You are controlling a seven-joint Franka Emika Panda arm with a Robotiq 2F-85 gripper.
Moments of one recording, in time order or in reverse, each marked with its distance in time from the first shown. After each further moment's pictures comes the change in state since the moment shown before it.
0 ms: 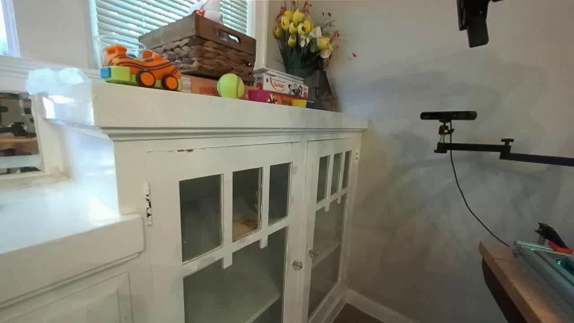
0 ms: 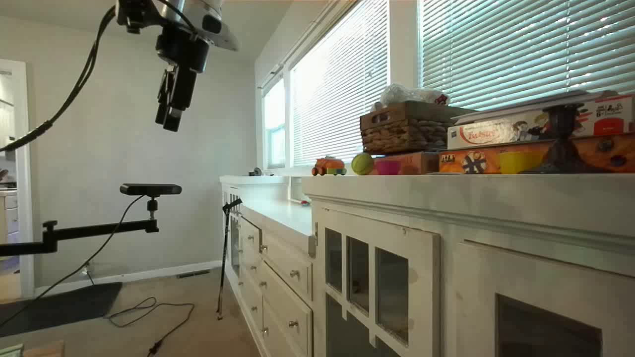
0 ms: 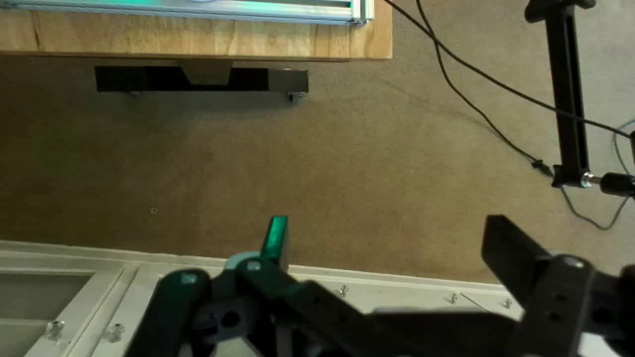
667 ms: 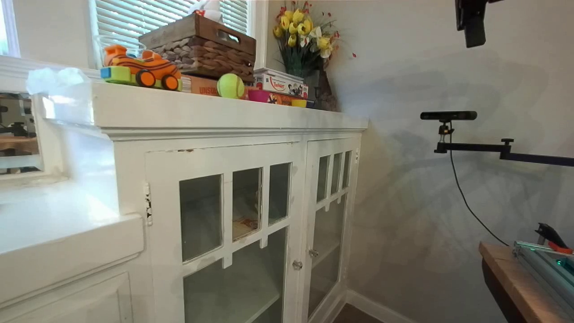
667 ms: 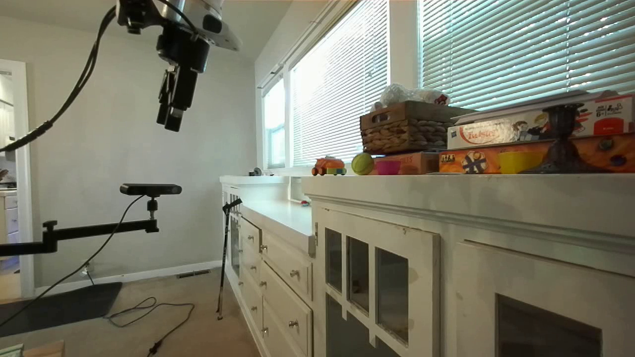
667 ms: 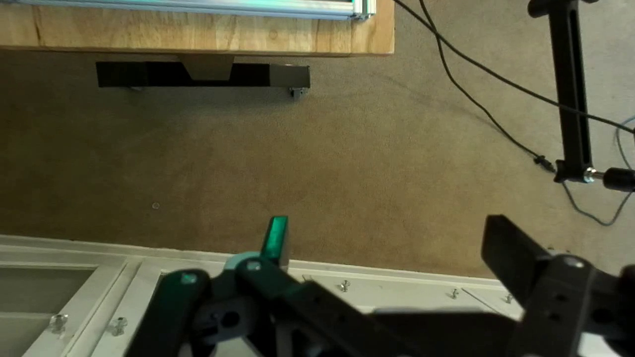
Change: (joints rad) arm -0.004 0.000 0.002 -0.001 -0.004 0.014 -0.003
